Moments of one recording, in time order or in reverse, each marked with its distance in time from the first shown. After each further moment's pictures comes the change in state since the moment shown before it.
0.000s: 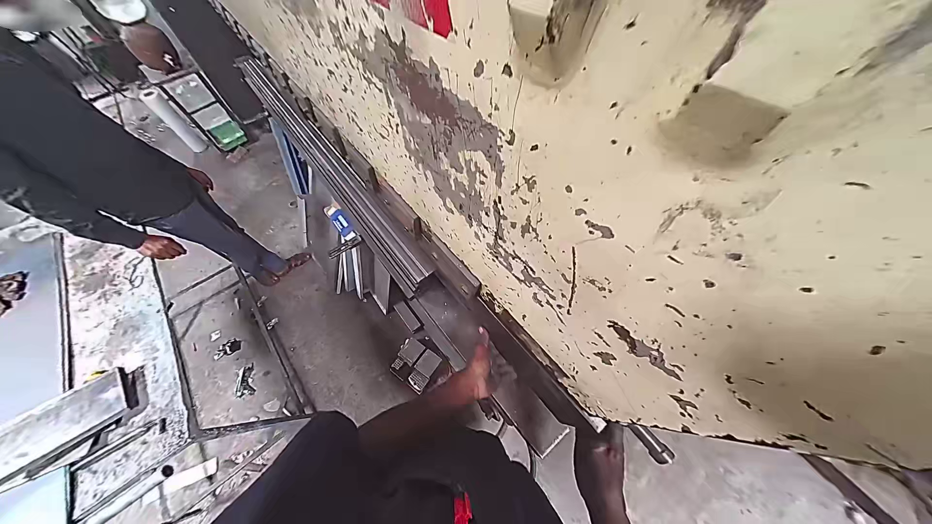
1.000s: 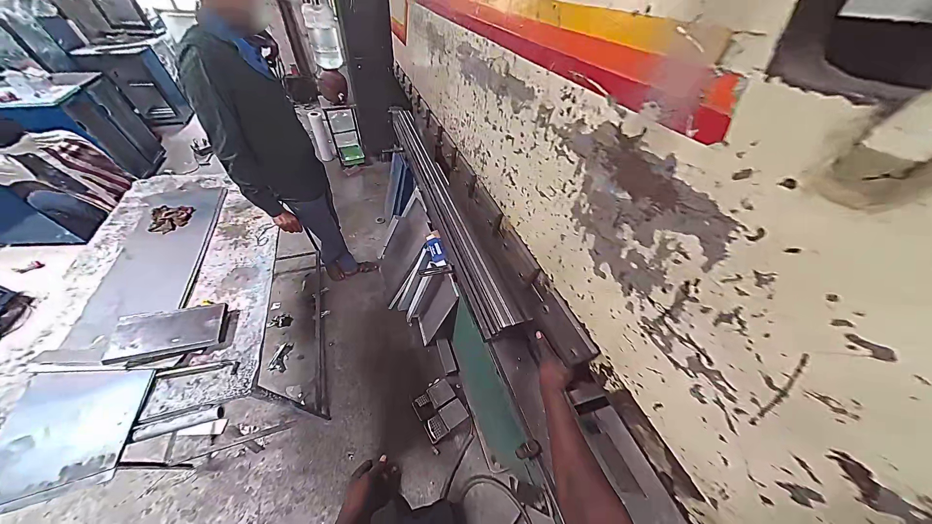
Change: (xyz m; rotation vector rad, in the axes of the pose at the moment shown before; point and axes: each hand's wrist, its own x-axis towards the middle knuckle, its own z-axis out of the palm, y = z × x) left_hand -0.188 -0.077 -0.324 -0.105 0.737 0.318; right_hand 0.133 0.061 0.318 -0.359 0.026 -0.009
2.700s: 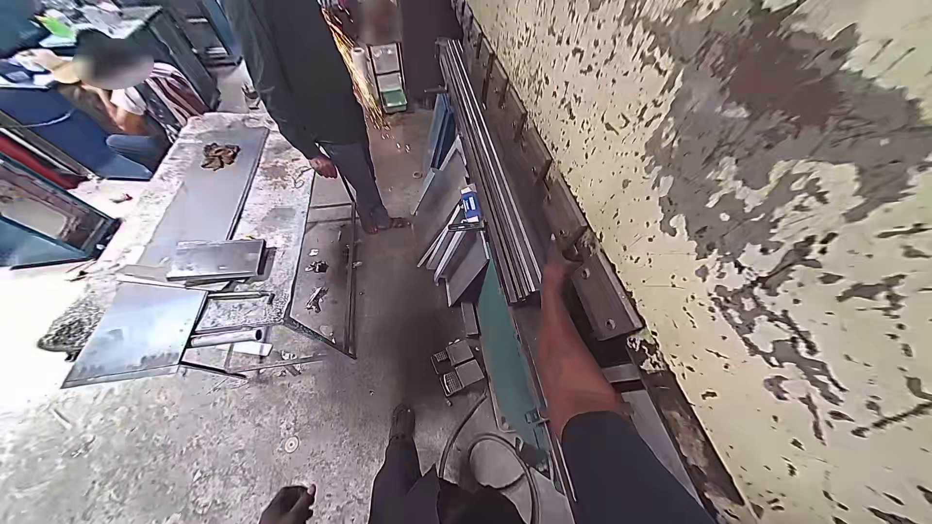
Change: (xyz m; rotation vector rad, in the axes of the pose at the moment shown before) left_hand -0.113 -0.100 -0.148 0.260 0.399 0.113; right_hand 0.063 -0.026 0.143 0.353 -0.159 -0.090
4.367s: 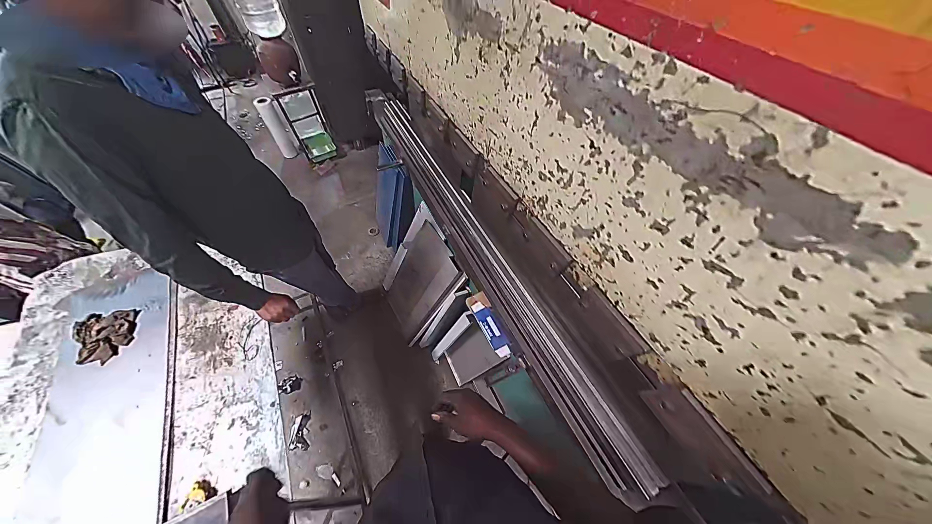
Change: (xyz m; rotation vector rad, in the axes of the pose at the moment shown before) left_hand 0.386 0.575 -0.030 0.854 0.128 0.468; right_hand -0.064 0.004 0.345 -0.771 -1.529 0.107
